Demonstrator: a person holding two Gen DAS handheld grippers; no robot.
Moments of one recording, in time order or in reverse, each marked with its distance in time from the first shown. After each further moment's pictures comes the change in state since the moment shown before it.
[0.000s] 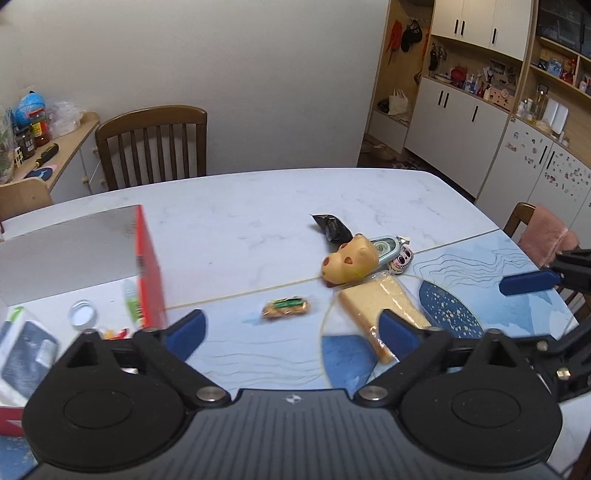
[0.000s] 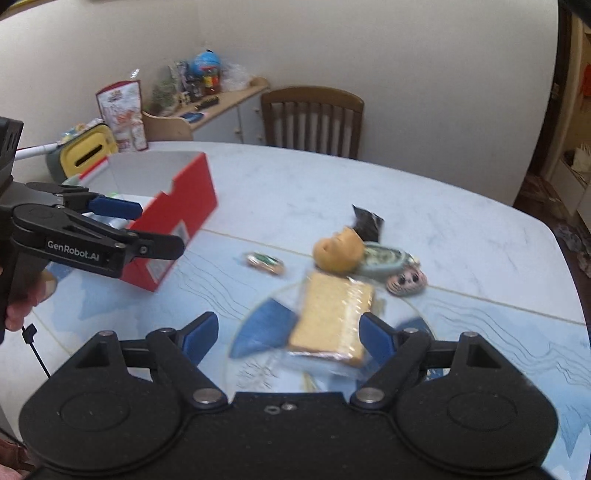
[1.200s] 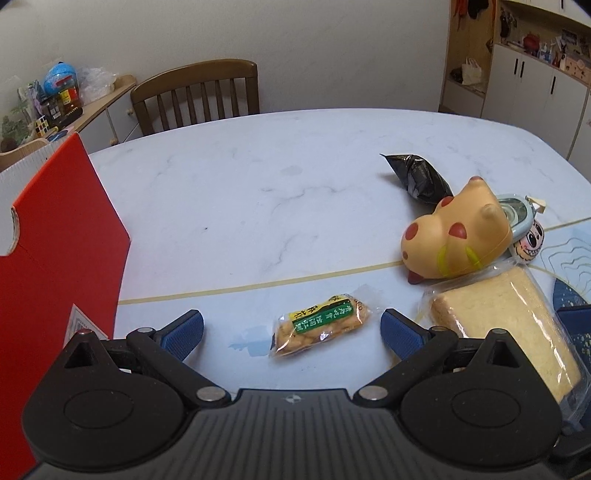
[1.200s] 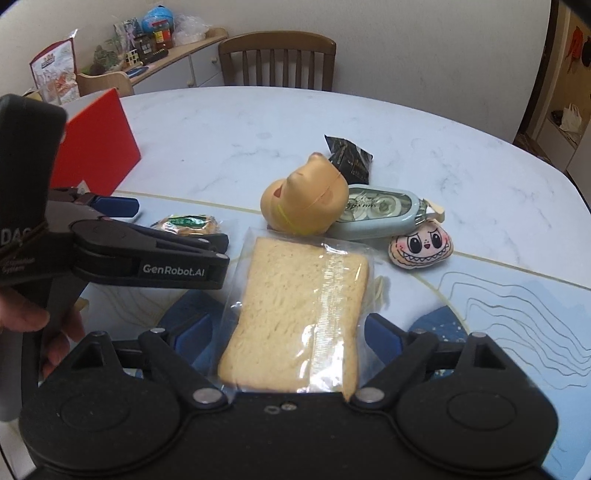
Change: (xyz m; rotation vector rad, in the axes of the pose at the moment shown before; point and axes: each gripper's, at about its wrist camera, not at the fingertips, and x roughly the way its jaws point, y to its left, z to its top) left arm 0.165 -0.007 -0.014 -0.051 0.088 0.246; right arm 0.134 -0.029 -0.005 0.069 0.122 -0.085
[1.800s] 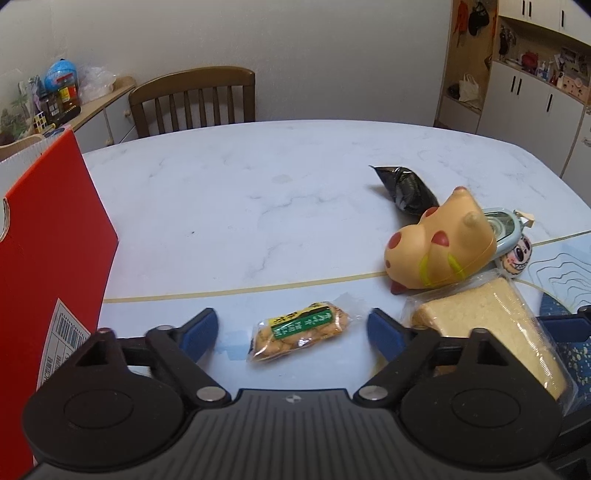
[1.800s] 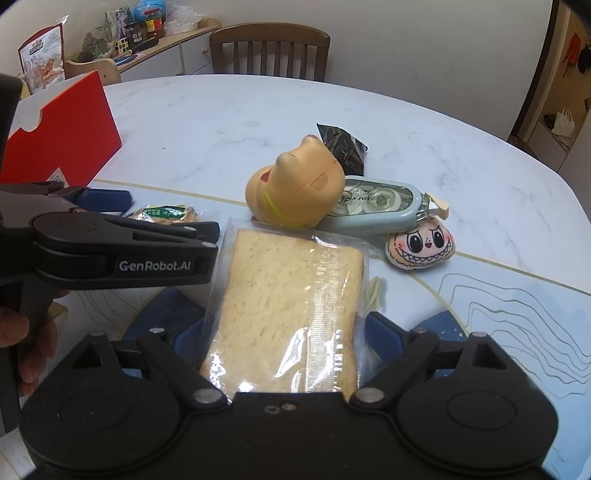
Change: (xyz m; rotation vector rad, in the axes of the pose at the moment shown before) left arm -0.004 -0.005 -0.002 -0.030 -0.038 -0.033; right arm 0.014 -0.001 -0.002 -0.024 0.011 -0.039
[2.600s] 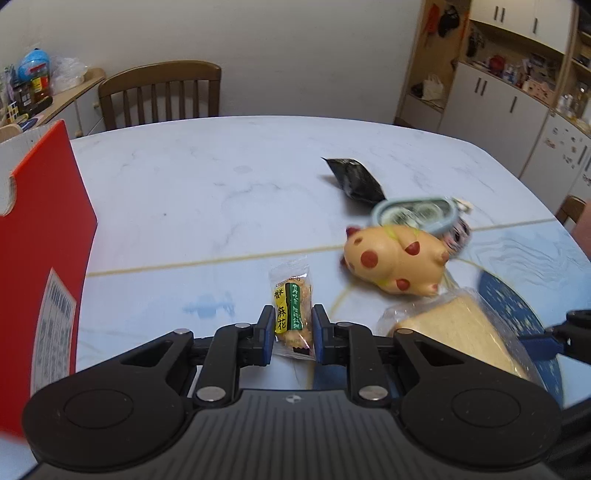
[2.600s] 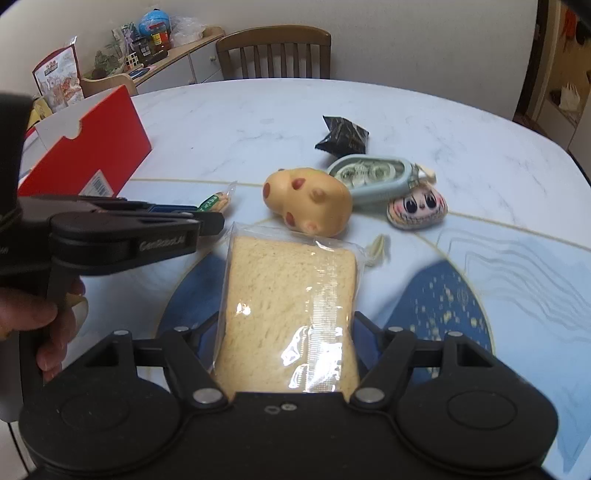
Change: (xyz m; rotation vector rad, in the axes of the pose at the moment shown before) left arm -0.035 0.001 -0.016 0.007 0.026 -0.153; right arm -0.042 -0.002 -0.027 0.084 0.010 0.094
